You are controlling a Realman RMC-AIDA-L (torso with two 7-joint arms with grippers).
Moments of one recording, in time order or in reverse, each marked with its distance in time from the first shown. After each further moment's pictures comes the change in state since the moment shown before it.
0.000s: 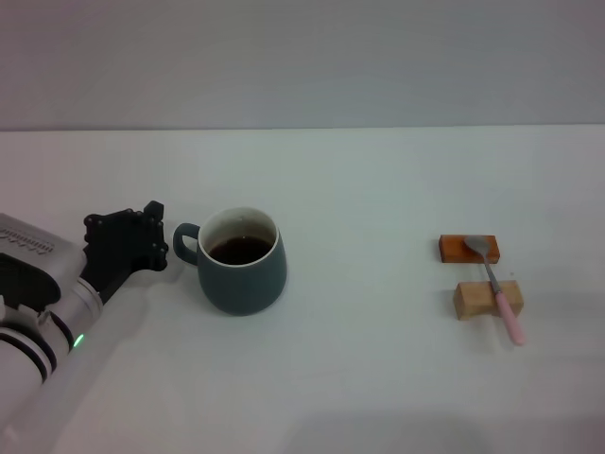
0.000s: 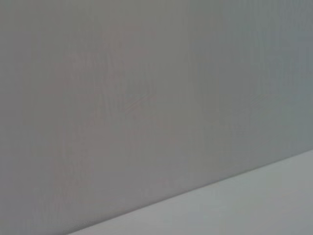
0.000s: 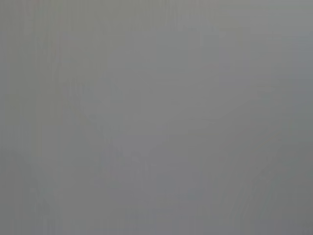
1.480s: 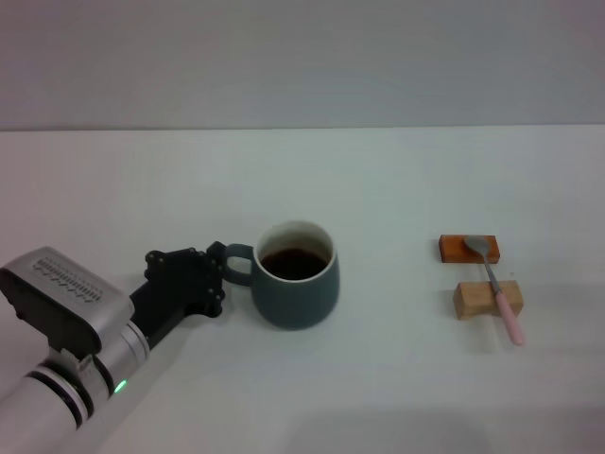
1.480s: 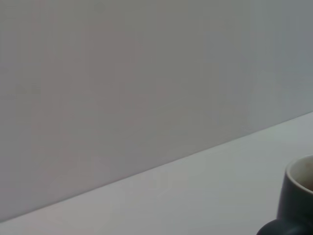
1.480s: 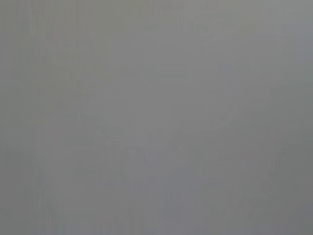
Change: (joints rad) left arm 0.096 0.000 0.200 0.152 0.016 -0.013 -0.027; right arm 0.024 -0.002 0.000 -0.008 0.000 0.015 0.000
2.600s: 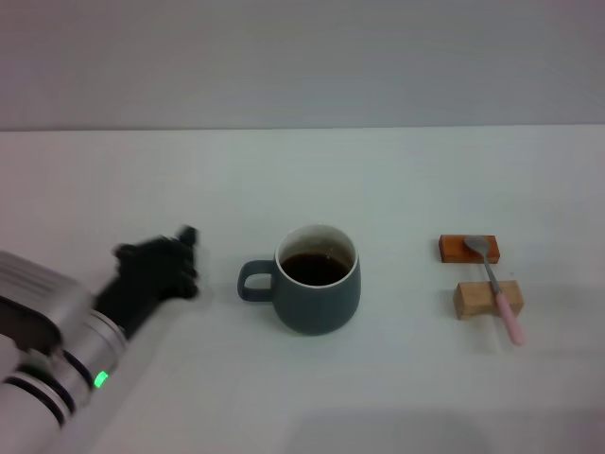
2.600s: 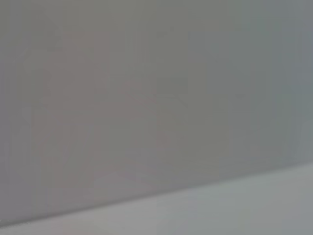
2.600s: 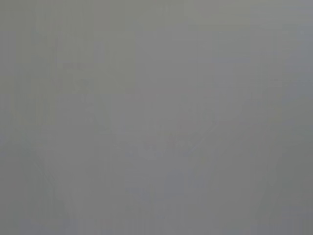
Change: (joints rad) left arm 0.065 0.007 -0.028 0.068 -0.093 0.017 -0.015; right arm -0.009 0.004 -0.011 0.019 -0.009 0.000 0.000
